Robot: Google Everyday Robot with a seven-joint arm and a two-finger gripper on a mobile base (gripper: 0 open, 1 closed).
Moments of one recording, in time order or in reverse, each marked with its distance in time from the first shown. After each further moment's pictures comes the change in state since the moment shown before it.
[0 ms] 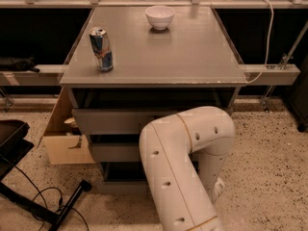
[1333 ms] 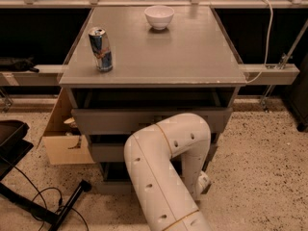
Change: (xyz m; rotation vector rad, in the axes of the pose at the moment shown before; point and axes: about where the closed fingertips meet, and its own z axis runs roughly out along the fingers) arm -0.024 -0.037 0.064 0.019 0.054 -0.003
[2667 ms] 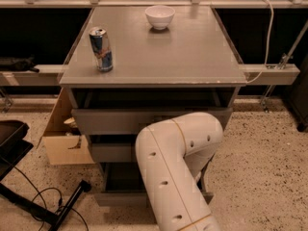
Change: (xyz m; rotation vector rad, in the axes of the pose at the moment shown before) arm -0.027 0.017 0.000 -0.130 0.007 -0.126
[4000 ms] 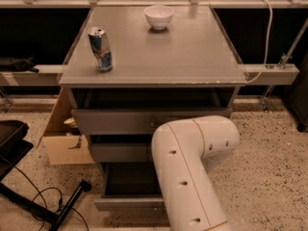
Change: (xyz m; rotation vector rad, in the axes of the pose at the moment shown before) arm 0.011 0.031 -0.007 -0.085 0.023 -0.035
